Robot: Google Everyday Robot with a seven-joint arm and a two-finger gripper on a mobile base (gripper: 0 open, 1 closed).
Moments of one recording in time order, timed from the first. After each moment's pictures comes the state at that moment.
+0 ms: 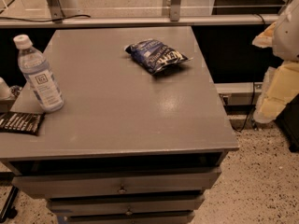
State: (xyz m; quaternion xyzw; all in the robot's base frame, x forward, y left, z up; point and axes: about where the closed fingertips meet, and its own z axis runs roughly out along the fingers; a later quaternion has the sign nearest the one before) arm 0.438 -0.217 0.976 -0.60 0.78 -0.03 0.16
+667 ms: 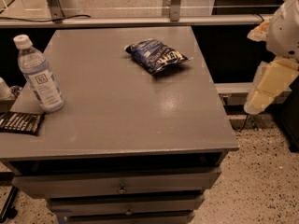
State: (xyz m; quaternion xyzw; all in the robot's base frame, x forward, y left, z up) arm 0.459 -0.210 0.976 -0.60 0.77 -0.03 0.20
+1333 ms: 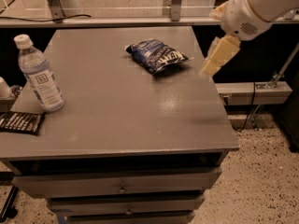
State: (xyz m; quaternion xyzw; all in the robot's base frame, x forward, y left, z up) arm 0.578 -0.158 0.969 -0.61 0.73 0.00 0.31
